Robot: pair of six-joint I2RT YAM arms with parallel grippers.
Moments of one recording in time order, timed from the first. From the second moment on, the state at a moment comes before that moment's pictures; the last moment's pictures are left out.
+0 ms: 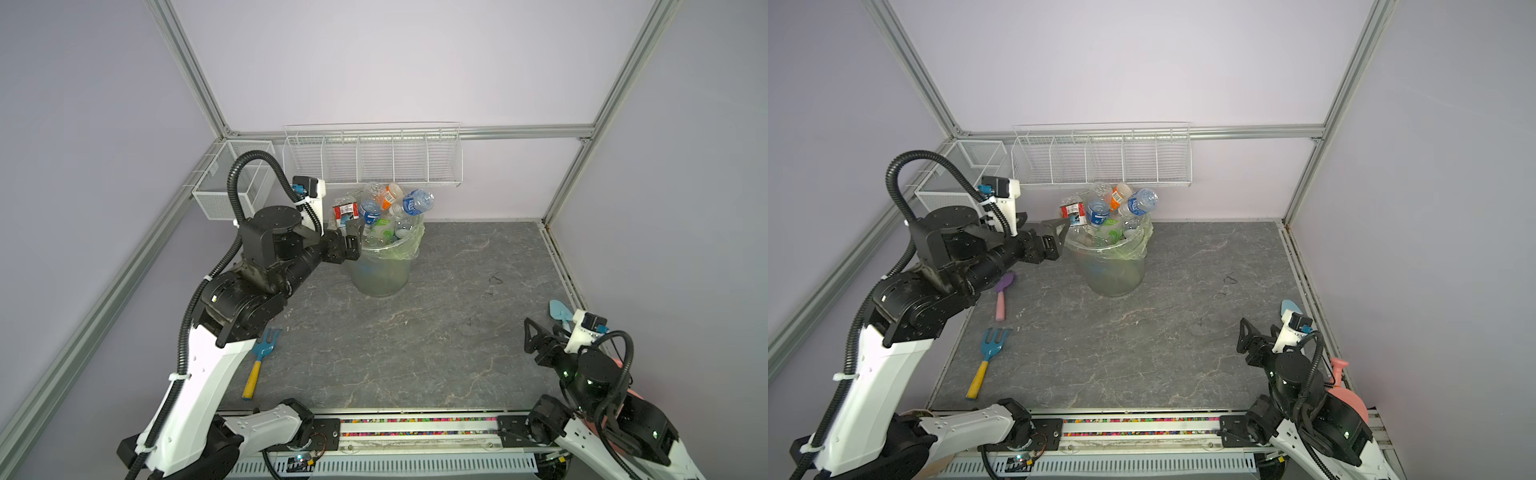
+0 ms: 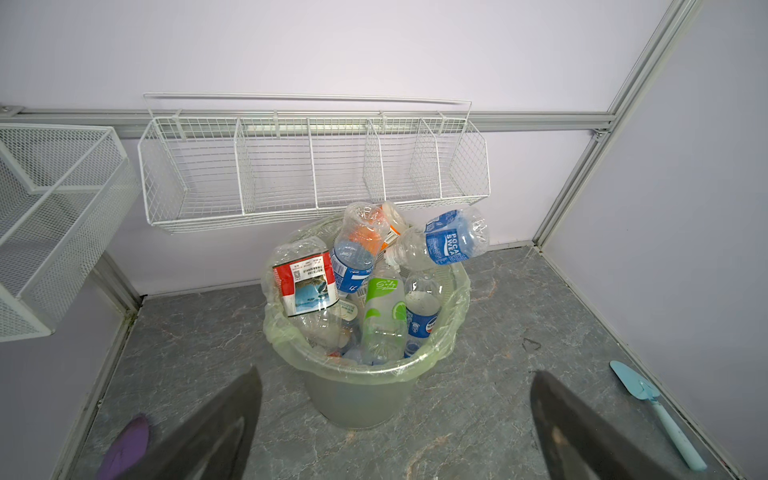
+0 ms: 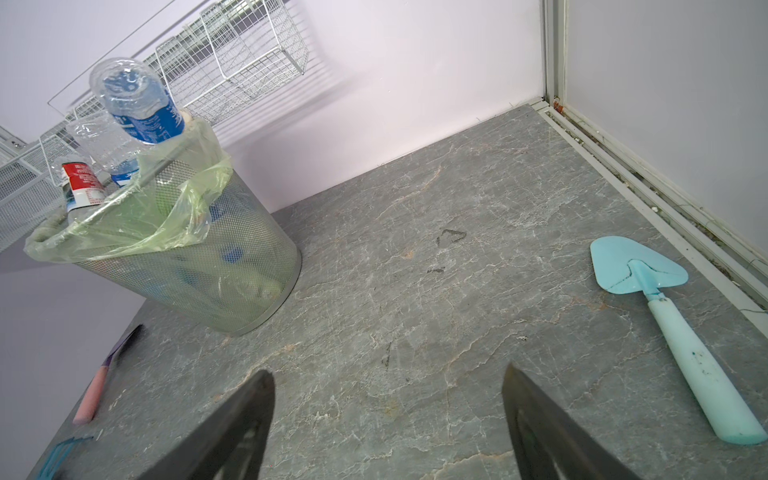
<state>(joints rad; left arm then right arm) -0.65 1.16 1.78 -0.86 -0.25 -0.19 0.77 0.14 0.64 -0.84 0.63 0.64</state>
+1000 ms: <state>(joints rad) -0.65 0.82 1.27 -0.76 -0.61 -0.26 0.77 0.33 0.74 -0.67 0.62 0.31</state>
